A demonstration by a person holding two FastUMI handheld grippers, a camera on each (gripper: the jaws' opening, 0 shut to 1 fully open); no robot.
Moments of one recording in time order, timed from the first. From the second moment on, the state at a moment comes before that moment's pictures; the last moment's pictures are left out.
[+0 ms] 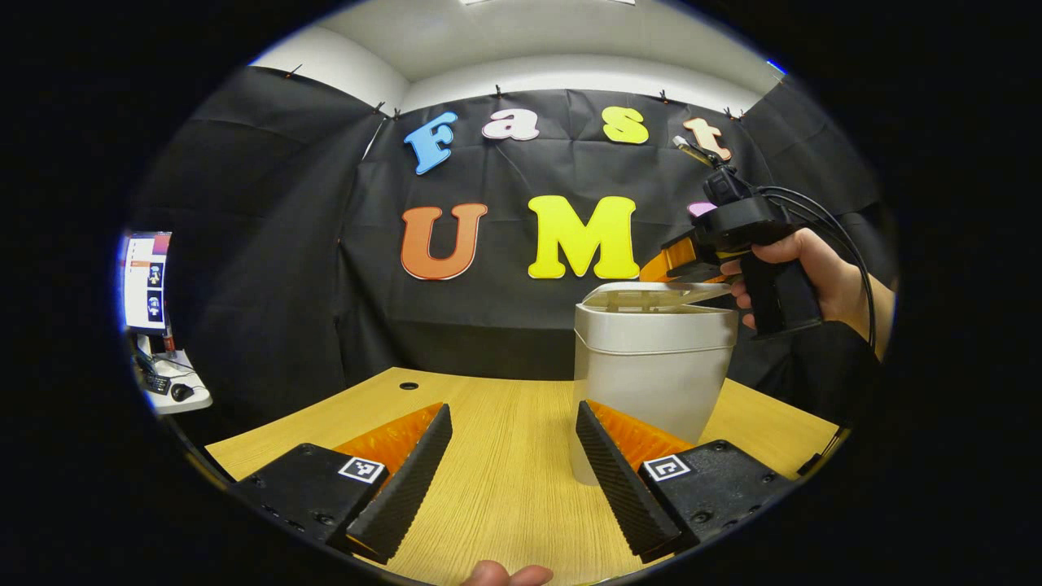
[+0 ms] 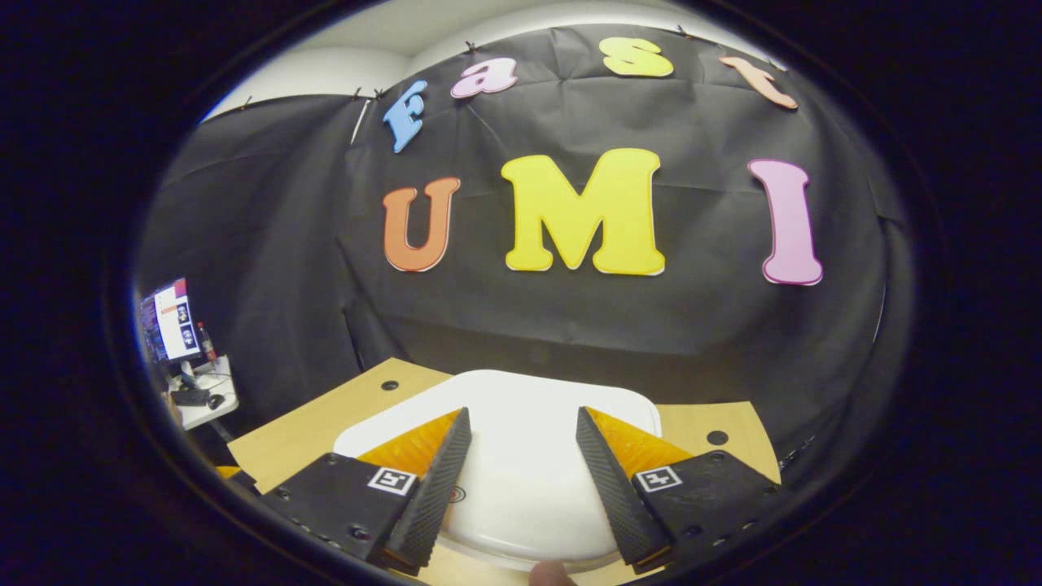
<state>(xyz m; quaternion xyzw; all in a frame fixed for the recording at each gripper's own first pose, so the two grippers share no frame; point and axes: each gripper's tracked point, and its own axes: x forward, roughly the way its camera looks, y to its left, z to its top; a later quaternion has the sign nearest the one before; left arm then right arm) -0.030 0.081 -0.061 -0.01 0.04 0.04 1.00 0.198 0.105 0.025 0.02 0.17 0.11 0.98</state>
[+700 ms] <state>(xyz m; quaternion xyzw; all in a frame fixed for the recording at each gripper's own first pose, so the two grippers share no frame) -0.027 0.061 -0.080 -0.03 0.06 0.02 1.00 0.193 0.103 0.006 0.00 0.12 0.10 0.99</state>
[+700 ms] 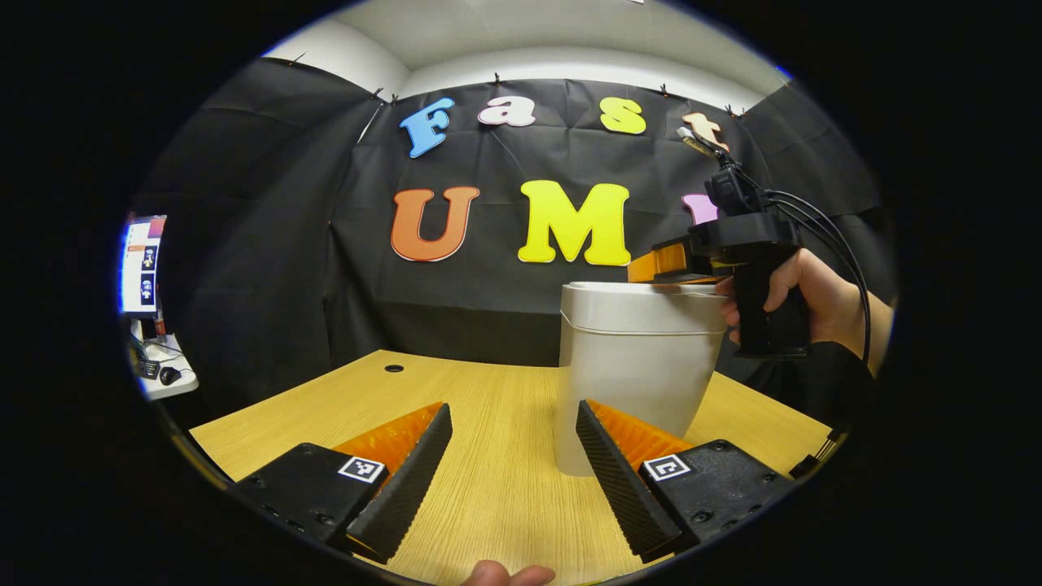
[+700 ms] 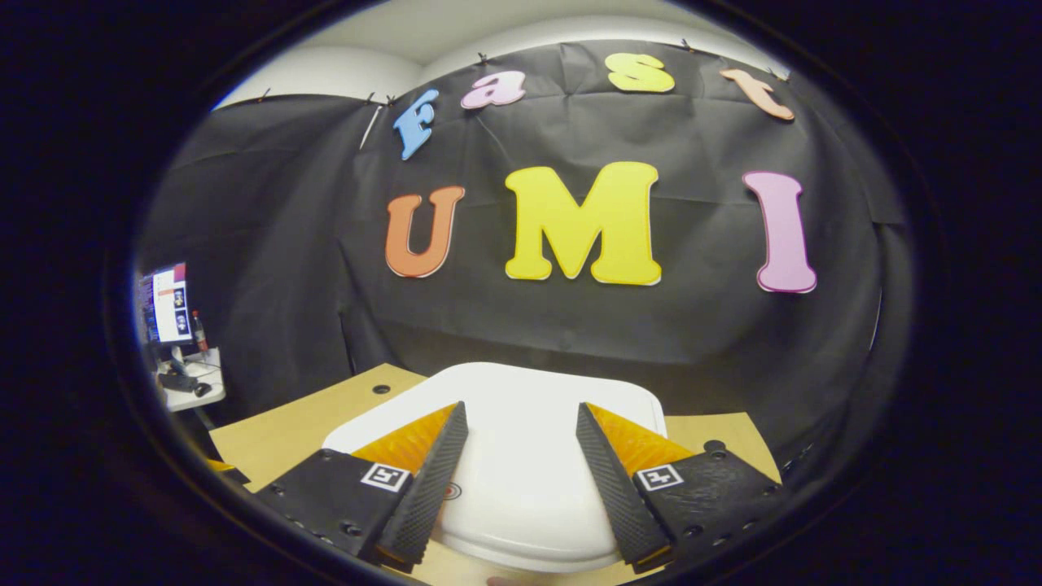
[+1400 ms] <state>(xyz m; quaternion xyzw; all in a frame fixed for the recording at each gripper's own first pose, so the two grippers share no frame) -0.027 0.058 -0.082 -0.04 0.06 0.02 1.00 0.184 0.103 -0.005 0.00 0.10 0.09 0.99</state>
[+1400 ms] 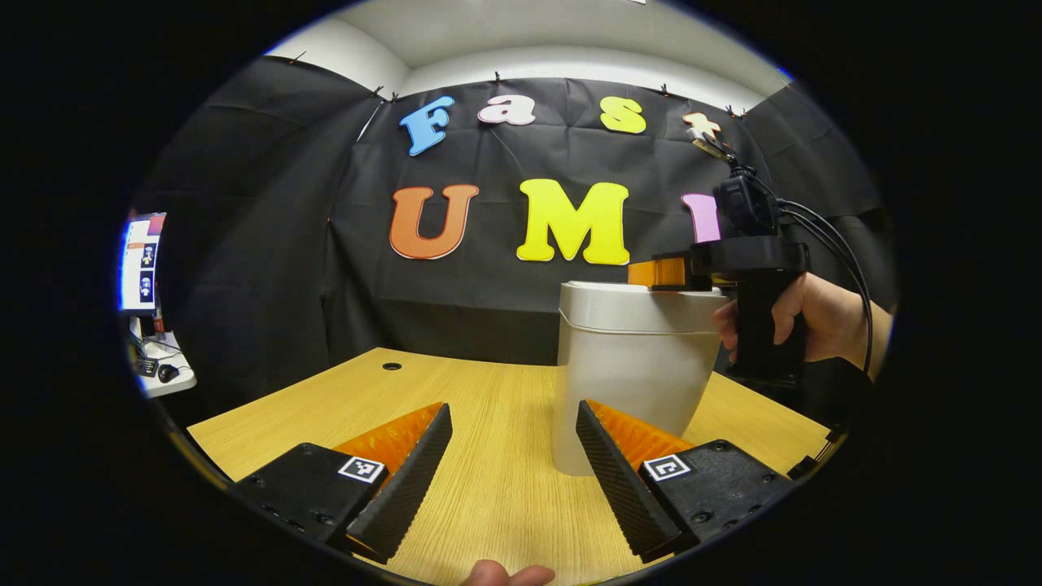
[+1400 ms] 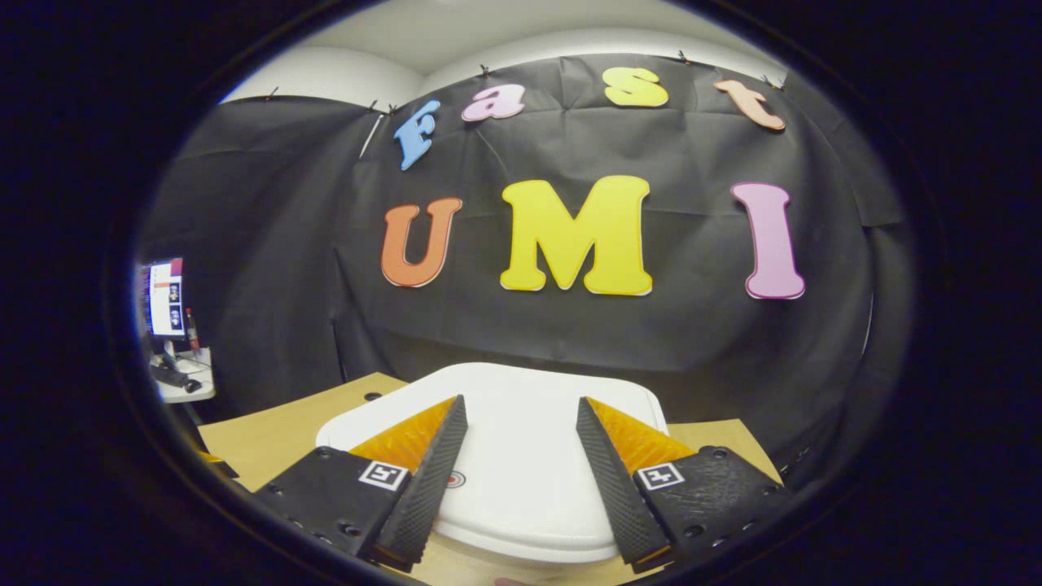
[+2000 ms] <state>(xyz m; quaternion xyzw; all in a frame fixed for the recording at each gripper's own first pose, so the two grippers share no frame) -0.034 0.042 -0.072 -0.03 0.05 0.01 1.00 0.176 0.100 0.001 0.00 0.08 0.08 0.99</state>
